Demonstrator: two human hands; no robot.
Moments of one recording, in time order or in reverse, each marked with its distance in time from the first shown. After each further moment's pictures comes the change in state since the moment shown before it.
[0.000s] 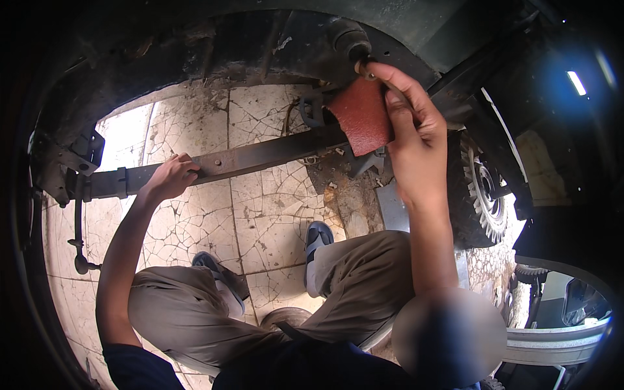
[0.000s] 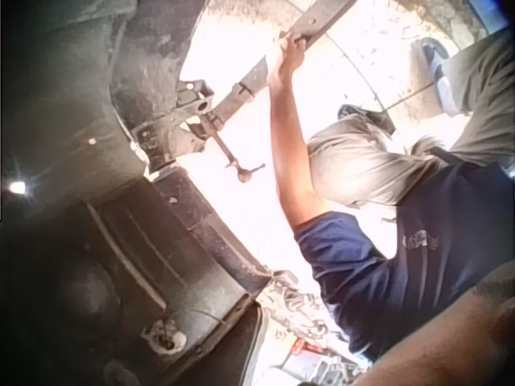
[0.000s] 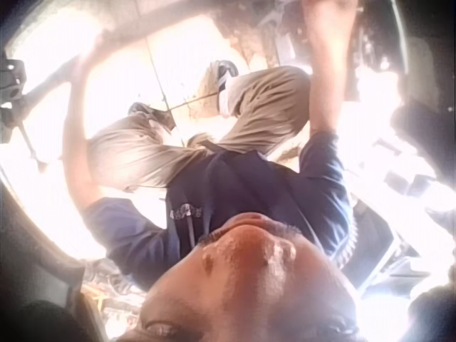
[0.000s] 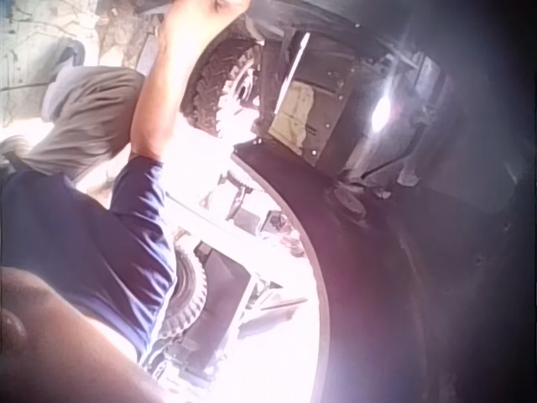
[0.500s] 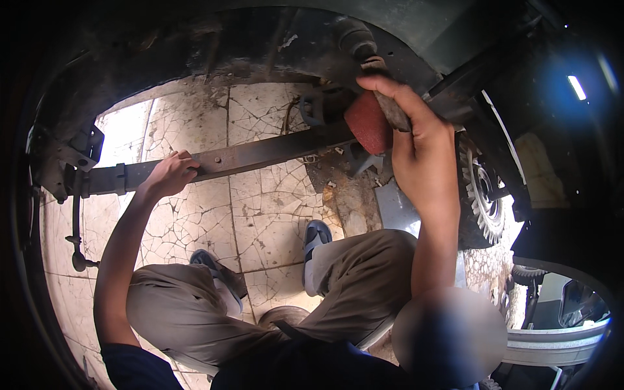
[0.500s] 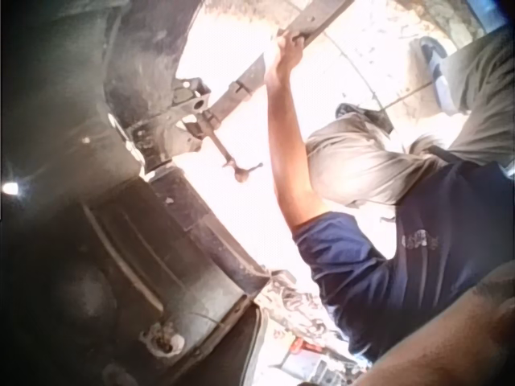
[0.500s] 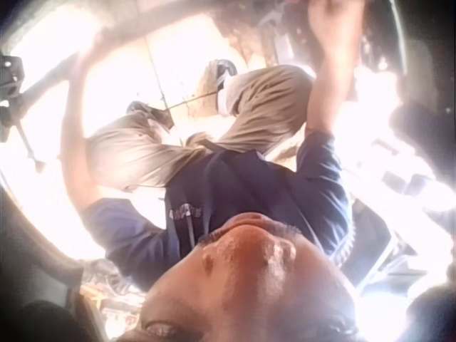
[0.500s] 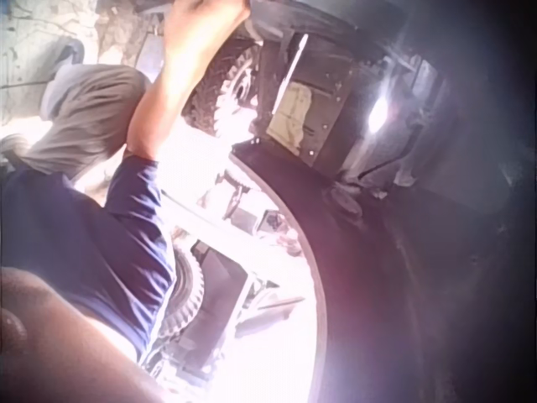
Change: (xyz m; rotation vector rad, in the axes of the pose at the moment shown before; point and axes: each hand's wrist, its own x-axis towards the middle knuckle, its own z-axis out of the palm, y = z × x) left_hand -0.001 0.001 0.000 -0.024 -0.005 -0.006; right_hand -0.003 -0.016 -0.003 -0.686 -0.115 -0.328
